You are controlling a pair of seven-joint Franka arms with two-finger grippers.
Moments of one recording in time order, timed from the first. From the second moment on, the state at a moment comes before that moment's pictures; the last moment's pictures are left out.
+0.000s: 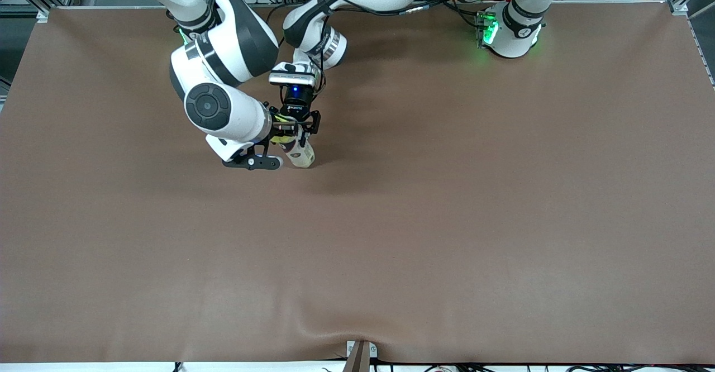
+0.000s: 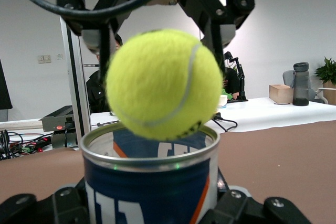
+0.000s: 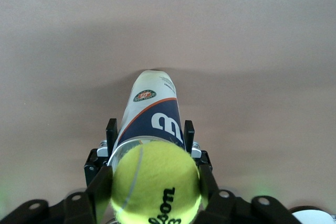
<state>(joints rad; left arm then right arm) -1.14 1.00 -0.19 -1.35 2.03 1.83 -2.30 0.49 0.30 0.02 -1.69 0.21 1.72 0.53</state>
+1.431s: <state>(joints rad) -1.14 1.00 -0.19 -1.35 2.03 1.83 -2.32 0.22 0.22 -0.04 -1.54 0.00 1.73 0.21</state>
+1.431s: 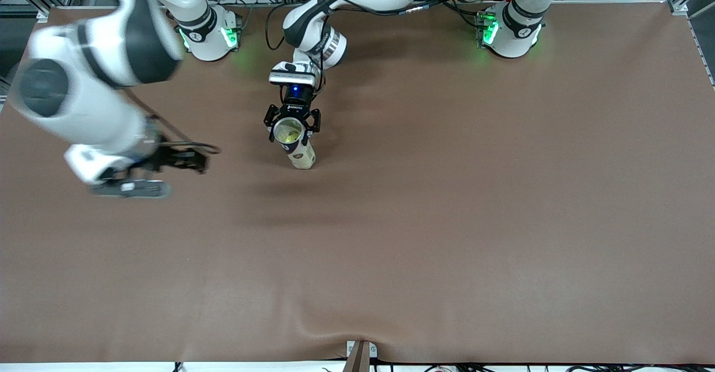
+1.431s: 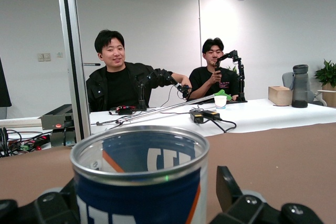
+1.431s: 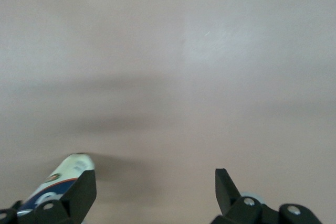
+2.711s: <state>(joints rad) -1.15 0.98 -0.22 -1.48 2.02 1.80 -2.32 -0.01 0.12 -0.03 -1.53 0.03 1.69 -0.05</state>
